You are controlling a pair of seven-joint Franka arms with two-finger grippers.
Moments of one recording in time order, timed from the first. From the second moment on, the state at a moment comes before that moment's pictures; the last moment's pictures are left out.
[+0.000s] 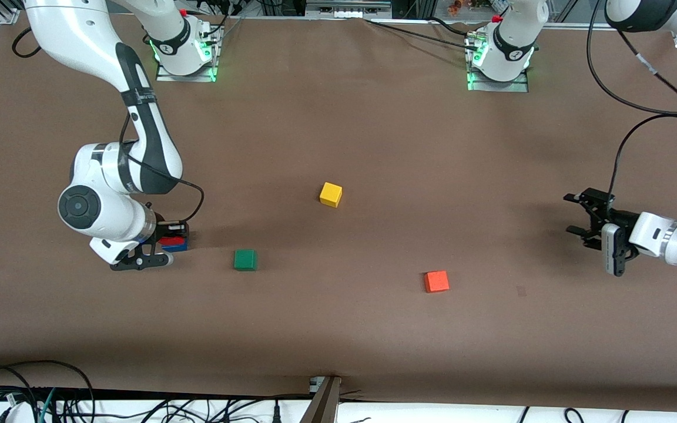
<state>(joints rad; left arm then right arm) 0.38 0.77 -0.22 -1.20 -0.18 1.32 1.16 0.38 0.55 -0.26 -1.71 0.14 2.15 -0.05</state>
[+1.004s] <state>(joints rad) 0.03 0.20 -0.05 -1.49 0.13 1.59 0.04 0.35 0.58 -0.27 -1.77 0.14 2.22 -0.14</state>
